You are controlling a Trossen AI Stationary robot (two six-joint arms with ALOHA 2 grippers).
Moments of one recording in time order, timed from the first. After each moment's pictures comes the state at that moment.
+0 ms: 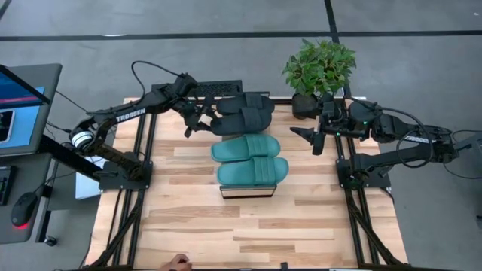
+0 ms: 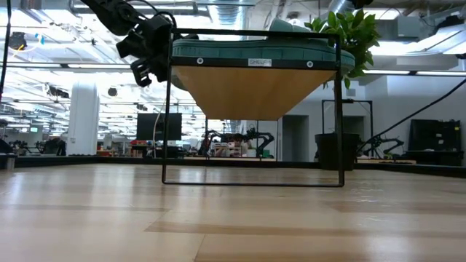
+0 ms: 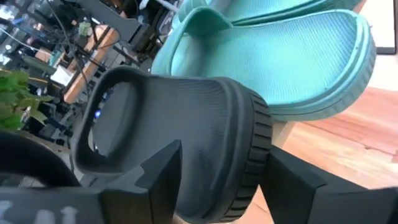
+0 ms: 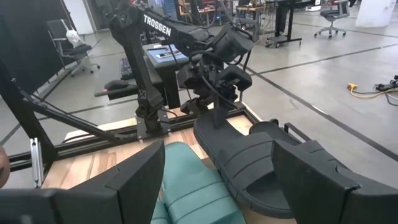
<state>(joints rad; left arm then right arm) 0.74 1.43 1.03 -0.38 0.95 1.52 -0.08 0.83 1.01 -0.36 0.14 0.10</state>
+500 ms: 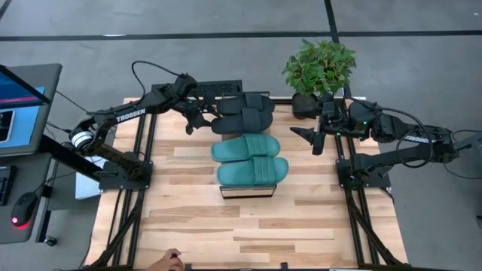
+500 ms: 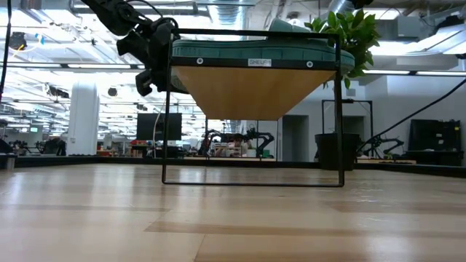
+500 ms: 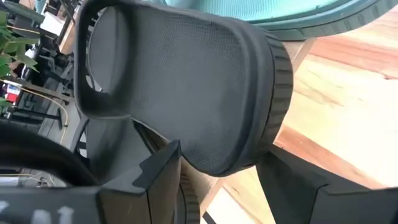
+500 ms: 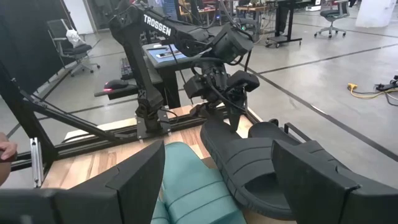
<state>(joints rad) 0.74 1.43 1.03 -0.39 0.70 1.56 -0.08 0.83 1.01 -0.36 0.14 0.10</state>
